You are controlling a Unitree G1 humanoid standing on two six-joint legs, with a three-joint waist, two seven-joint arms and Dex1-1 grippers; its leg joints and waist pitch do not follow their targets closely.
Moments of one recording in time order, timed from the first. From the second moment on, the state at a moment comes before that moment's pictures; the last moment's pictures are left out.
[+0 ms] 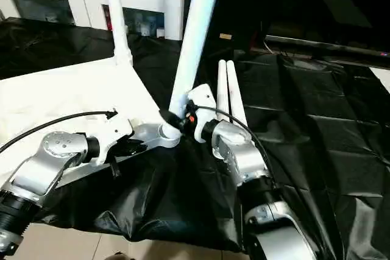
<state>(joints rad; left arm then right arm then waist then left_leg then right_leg) -0.42 0.50 -0.28 0.23 0.03 0.35 -0.89 -0.60 -0.06 0.10 0.57 0.20 0.14 0.66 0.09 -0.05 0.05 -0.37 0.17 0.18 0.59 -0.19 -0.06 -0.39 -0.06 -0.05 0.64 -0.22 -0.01</state>
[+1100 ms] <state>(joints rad) -0.42 0.50 -0.28 0.22 0.03 0.35 -0.89 -0.58 0.01 0.04 0.56 0.29 0.18 0.73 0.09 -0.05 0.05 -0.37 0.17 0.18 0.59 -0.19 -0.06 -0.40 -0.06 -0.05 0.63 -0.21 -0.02</state>
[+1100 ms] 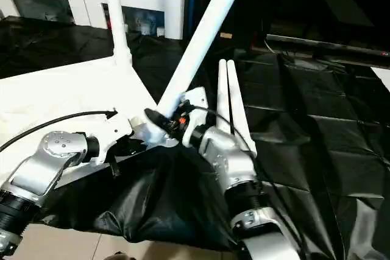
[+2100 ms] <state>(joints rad) -0.42 0.50 -0.28 0.22 0.03 0.35 -0.89 -0.60 -0.01 0.05 0.68 0.21 0.03 0.66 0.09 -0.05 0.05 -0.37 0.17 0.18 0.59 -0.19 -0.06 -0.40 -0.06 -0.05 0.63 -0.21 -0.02</state>
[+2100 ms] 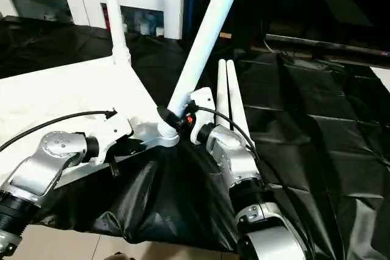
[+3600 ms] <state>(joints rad) -0.31 0.66 -0.27 -0.01 -0.01 0.37 -1.04 -0.70 -0.14 0.21 0.75 0.13 -0.04 1.14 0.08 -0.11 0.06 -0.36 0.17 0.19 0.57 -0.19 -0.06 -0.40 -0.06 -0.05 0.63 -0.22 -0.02</state>
